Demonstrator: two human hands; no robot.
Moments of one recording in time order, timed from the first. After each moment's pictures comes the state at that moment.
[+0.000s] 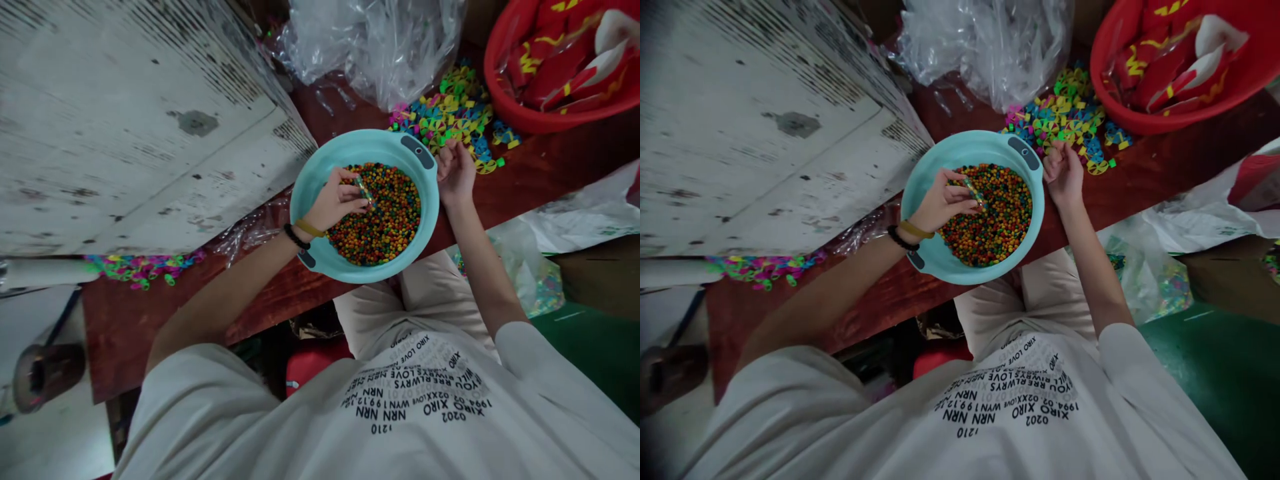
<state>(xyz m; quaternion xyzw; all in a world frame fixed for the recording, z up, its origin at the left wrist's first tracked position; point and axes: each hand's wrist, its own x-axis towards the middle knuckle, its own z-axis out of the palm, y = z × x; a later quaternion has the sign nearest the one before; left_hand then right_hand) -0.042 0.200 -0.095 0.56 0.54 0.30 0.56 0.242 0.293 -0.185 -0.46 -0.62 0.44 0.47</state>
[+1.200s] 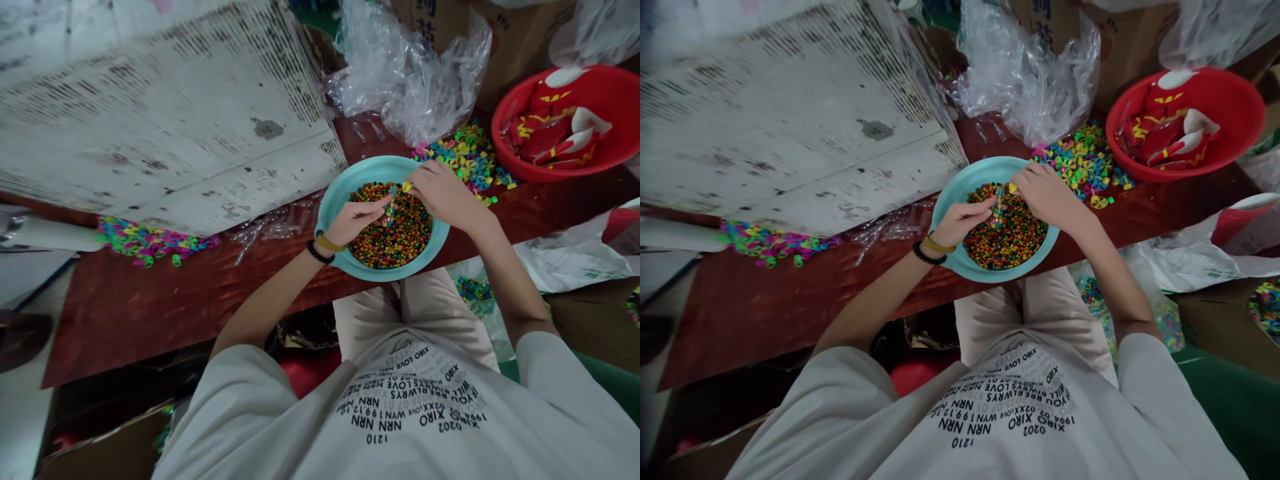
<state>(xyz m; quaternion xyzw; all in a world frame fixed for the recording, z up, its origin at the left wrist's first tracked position) -0.032 0.160 -0.070 0.62 0.50 0.39 0.46 0.223 0.252 -0.053 -0.25 -0.93 0.09 0.26</state>
